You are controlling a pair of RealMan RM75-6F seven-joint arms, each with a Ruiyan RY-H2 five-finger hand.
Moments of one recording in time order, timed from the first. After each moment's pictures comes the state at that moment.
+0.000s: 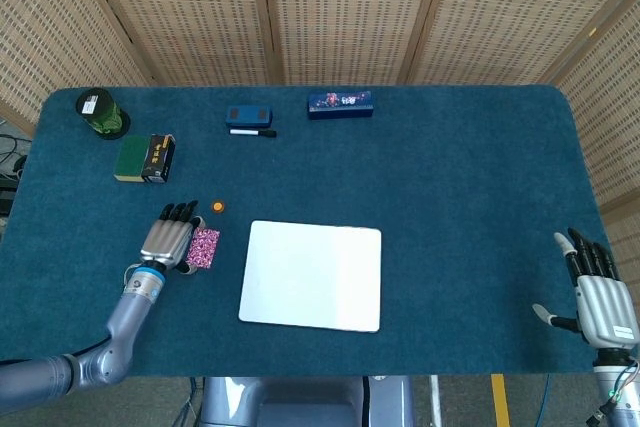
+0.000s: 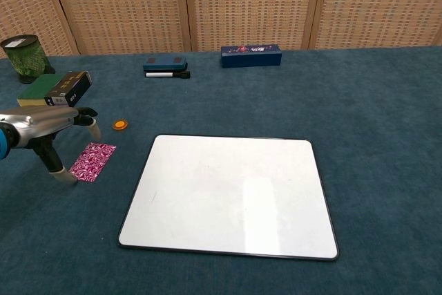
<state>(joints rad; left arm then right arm) -0.66 -1.53 -0.13 -1.49 0.76 0.95 0.64 0.08 -1.11 0.08 -1.66 -1.41 1.42 0.03</state>
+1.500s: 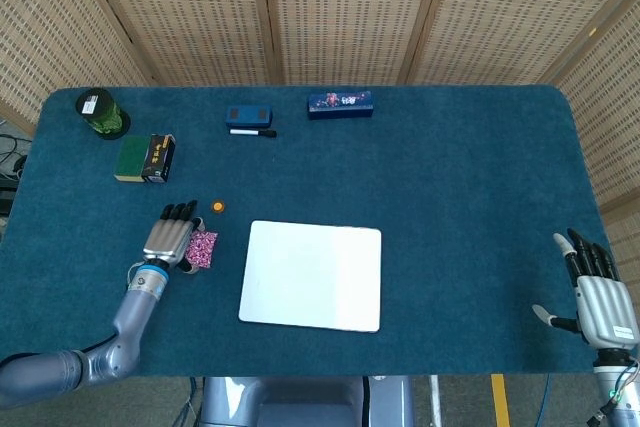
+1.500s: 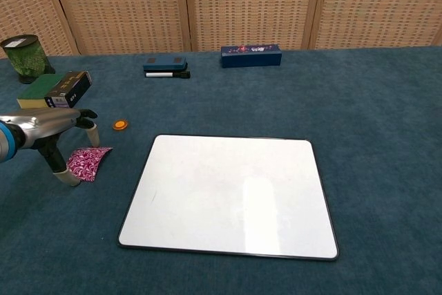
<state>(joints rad) -0.70 -1.56 -0.11 -1.46 0.68 0.97 0.63 0.08 -1.10 0.08 -1.66 -1.41 1.41 0.03</state>
